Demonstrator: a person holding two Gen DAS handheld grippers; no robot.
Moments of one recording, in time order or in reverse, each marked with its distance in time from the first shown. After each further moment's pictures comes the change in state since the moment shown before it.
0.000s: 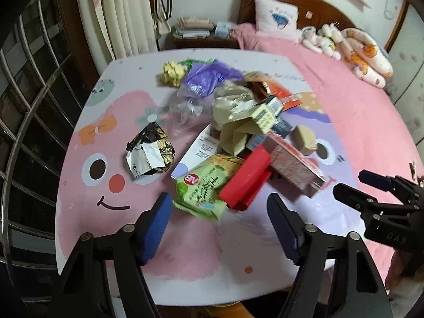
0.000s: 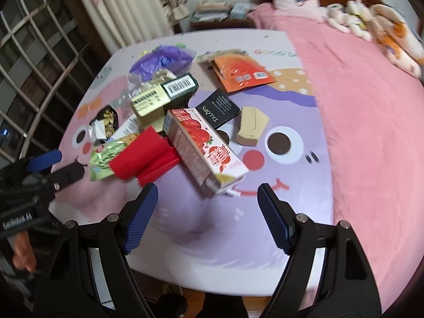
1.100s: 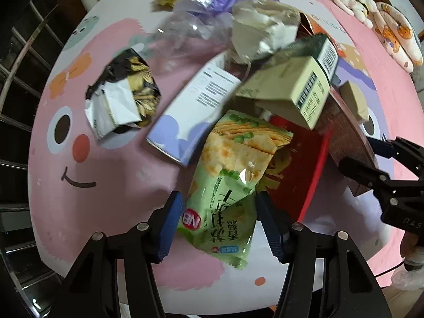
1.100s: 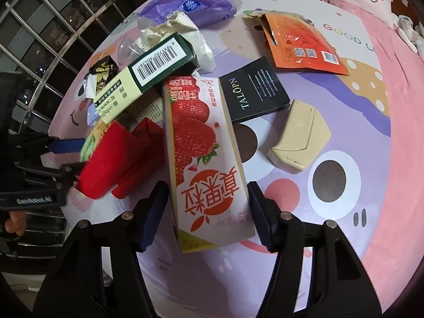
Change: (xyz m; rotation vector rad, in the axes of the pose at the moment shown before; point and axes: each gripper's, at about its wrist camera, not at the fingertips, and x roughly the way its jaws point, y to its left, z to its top) left arm 0.133 0.007 -0.003 -0.069 0.314 0.039; right arm 0.117 -0.009 0.030 -0.251 0.181 0.177
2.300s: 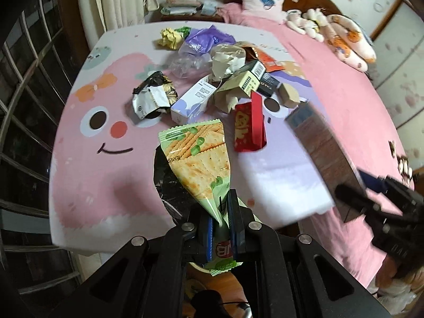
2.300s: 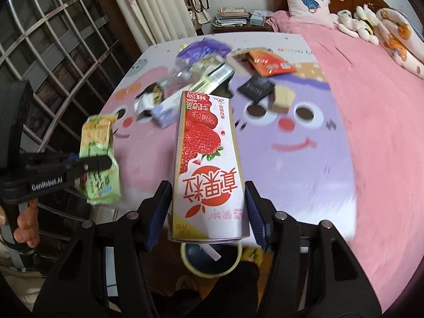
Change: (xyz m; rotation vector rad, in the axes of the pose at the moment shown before) left arm -0.144 0.057 -0.137 0.127 -0.213 -0.172; right arm -0.139 0.153 -0.139 0.217 -0.265 -0.130
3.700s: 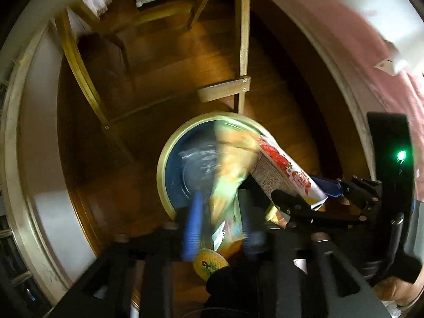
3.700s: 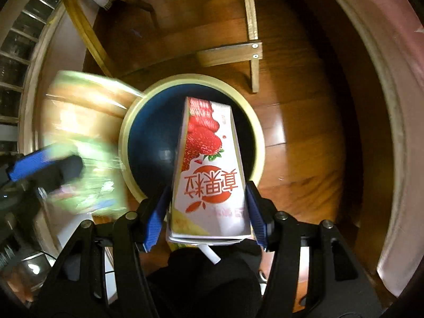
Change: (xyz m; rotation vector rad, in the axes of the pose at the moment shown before) left arm 0.369 0.022 -0.244 0.166 0.327 0.017; right arm 0.338 -0.038 -0.348 0.295 0.449 -0.109
